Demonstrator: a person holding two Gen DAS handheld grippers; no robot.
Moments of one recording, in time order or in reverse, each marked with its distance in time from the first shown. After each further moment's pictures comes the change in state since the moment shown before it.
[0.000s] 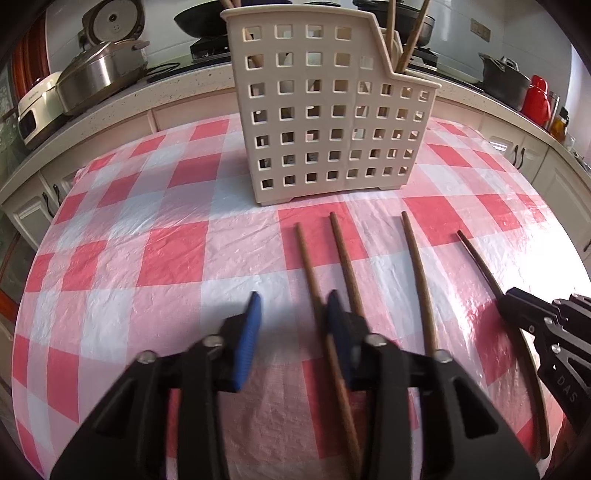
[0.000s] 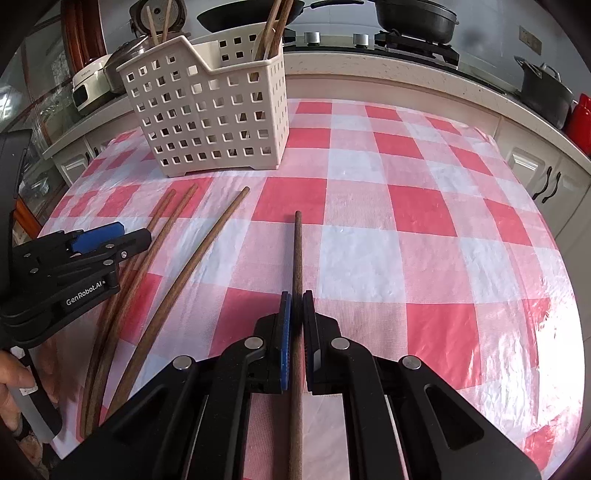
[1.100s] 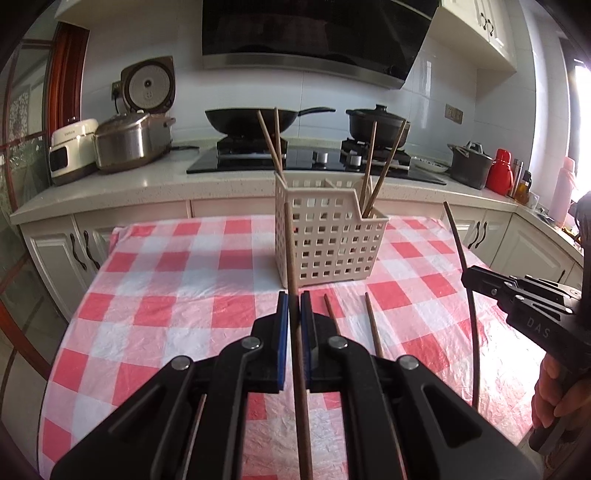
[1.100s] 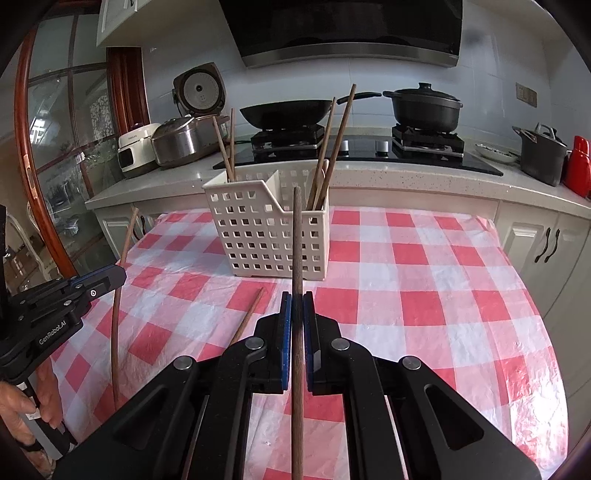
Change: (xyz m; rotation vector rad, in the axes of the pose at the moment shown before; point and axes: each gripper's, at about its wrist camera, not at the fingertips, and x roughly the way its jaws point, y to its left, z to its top) left arm -0.150 0.034 -0.023 -0.052 -0.368 -0.065; right arm -0.107 0.022 0.020 -0.025 -0.344 0.105
